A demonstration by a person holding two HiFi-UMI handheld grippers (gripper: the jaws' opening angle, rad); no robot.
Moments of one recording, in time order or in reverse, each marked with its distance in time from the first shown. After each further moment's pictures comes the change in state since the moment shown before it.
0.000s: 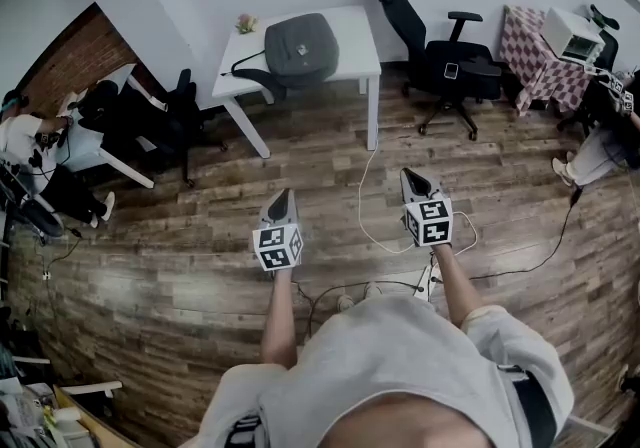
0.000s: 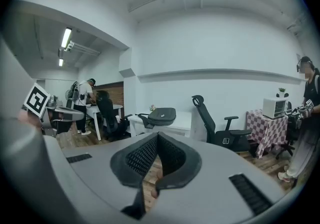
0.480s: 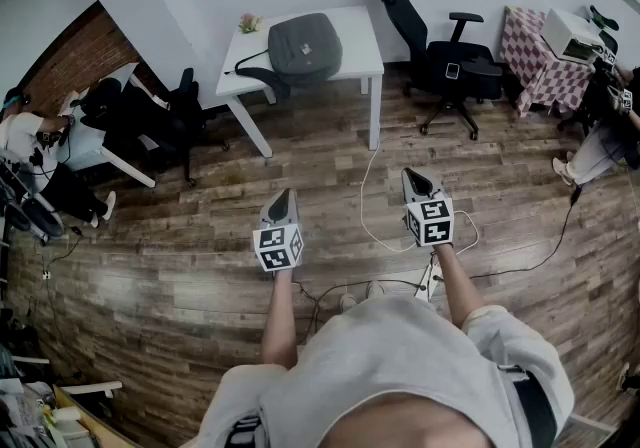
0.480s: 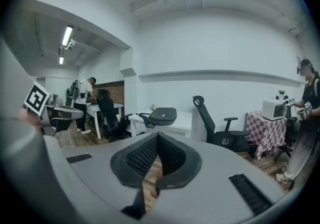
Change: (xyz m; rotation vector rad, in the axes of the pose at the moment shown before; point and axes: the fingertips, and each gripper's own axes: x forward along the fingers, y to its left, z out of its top) left arm -0.019 0.010 0.000 0.000 -0.004 -0.003; right arm -0.008 0.017 0.001 -0.012 0.006 -0.008
